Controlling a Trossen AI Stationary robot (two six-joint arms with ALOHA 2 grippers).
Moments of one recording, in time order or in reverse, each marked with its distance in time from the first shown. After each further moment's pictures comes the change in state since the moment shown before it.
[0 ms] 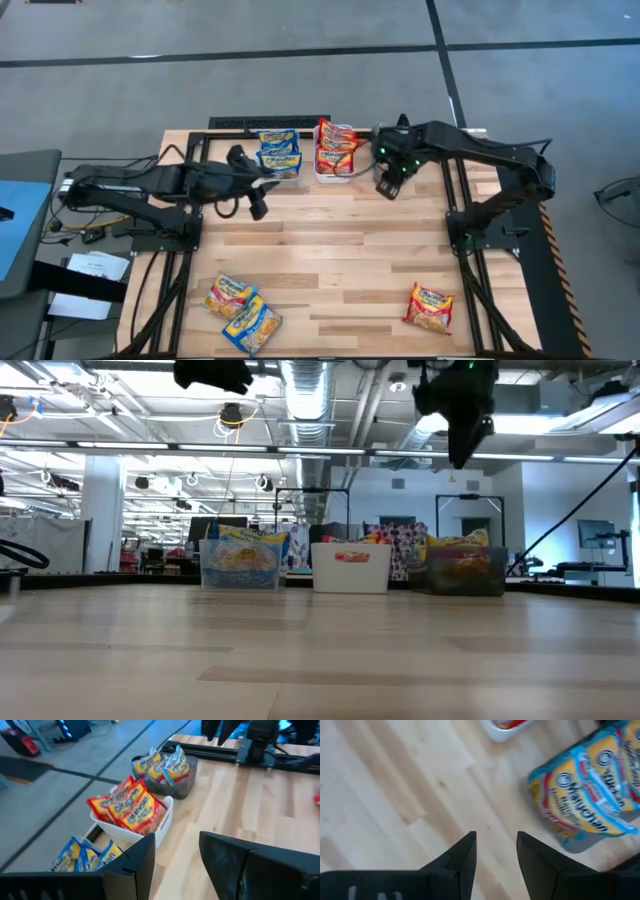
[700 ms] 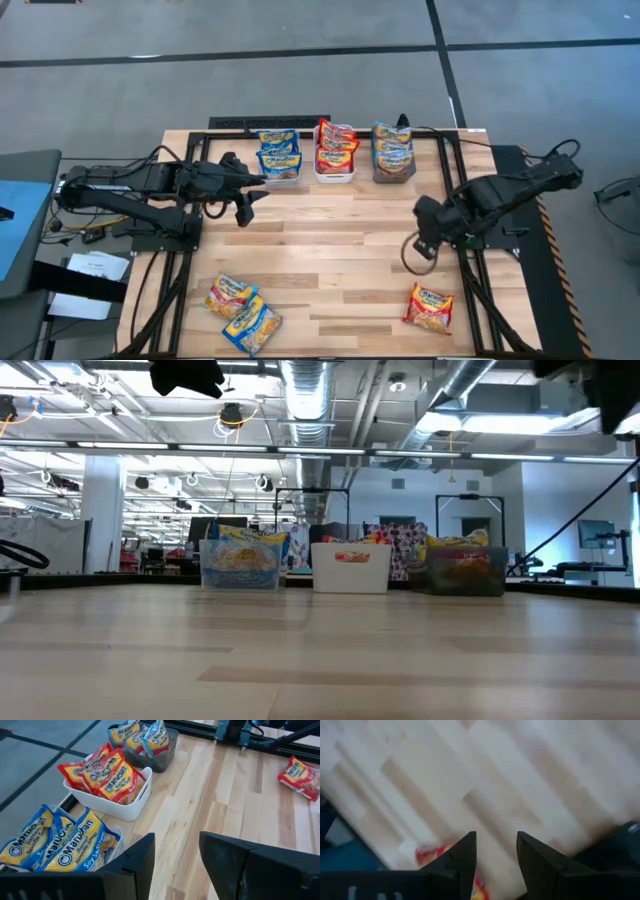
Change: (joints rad) left arm 0.000 -0.077 0.000 -0.181 0.154 -0.130; right arm 0.681 -0.346 -0.316 -0.017 -0.027 0.830
